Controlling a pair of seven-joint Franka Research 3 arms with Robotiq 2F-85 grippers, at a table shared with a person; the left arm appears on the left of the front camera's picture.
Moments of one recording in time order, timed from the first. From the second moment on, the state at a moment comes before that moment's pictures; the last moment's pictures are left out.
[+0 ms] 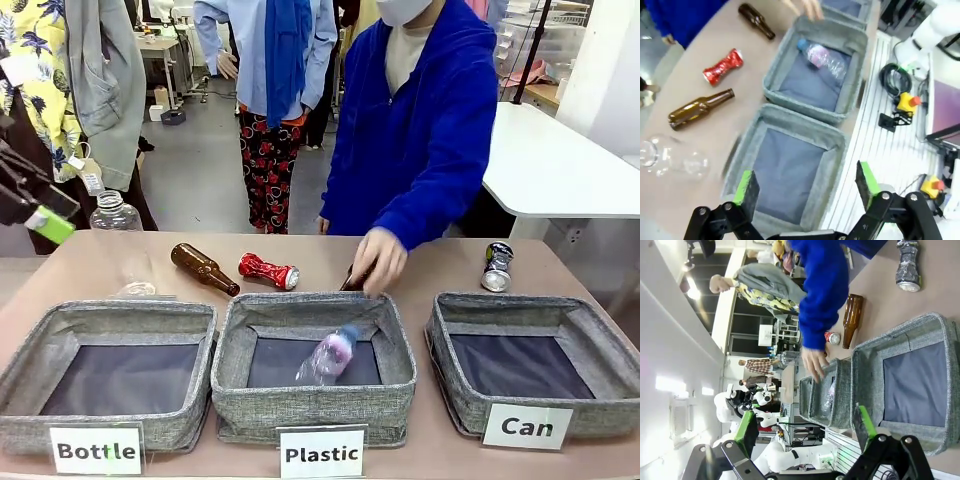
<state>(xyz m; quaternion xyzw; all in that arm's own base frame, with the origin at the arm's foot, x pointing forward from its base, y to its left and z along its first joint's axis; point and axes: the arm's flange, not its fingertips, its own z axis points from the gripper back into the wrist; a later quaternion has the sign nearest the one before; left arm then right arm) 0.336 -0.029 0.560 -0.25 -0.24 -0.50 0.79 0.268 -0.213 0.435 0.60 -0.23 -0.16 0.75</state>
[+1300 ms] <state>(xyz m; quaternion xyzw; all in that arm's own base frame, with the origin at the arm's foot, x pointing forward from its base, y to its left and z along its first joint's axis) 0.568 -0.255 0.451 -0.07 -0.14 -0.46 0.87 0.268 -0.214 0.435 0.60 -0.23 -0.16 0.75</state>
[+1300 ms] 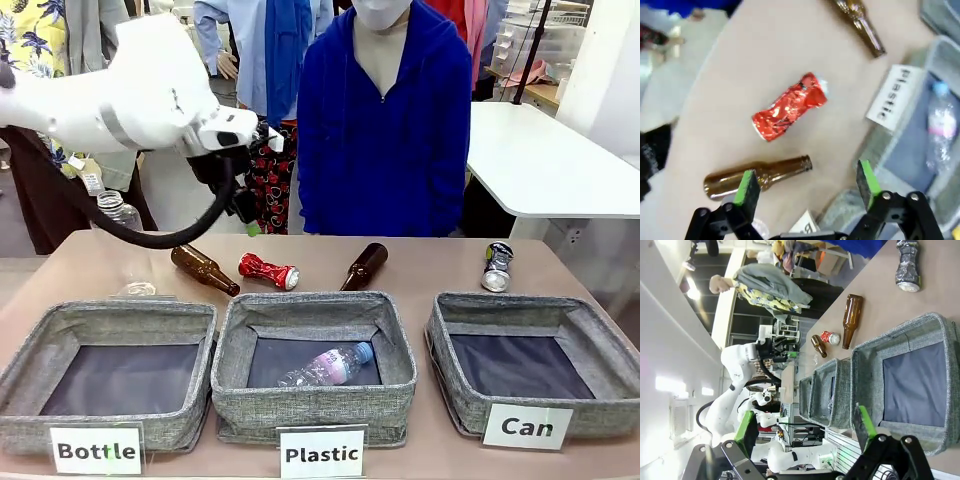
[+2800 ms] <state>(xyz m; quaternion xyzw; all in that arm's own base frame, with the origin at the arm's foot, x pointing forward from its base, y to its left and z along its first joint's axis) 0.573 -0.304 0.407 -0.06 -0.15 -0.74 0.66 0.268 -0.214 0.435 0.60 -0.23 -0.16 0.75</state>
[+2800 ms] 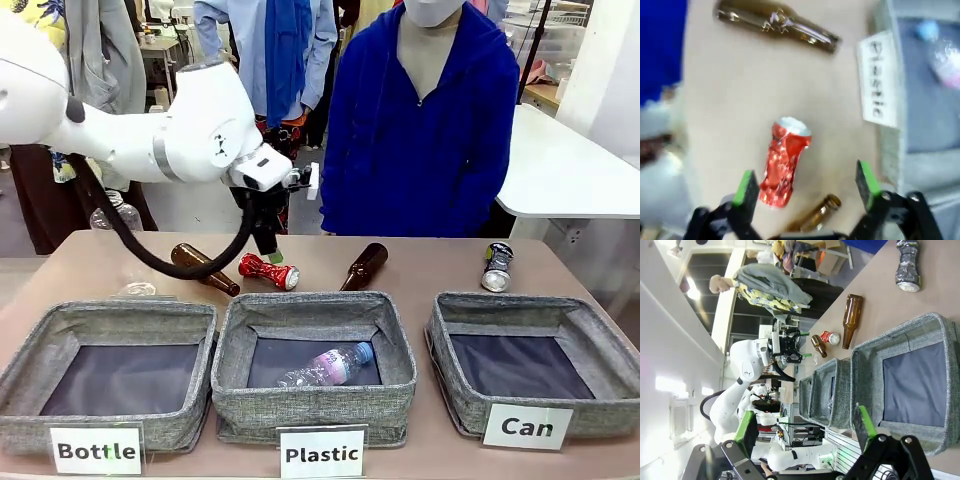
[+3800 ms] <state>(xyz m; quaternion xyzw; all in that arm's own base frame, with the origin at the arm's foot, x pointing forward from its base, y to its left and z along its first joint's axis) 0.590 -0.265 0.405 -0.05 -0.13 -0.81 0.57 0.268 -0.214 0.435 0.60 -0.23 -0.16 0.75</state>
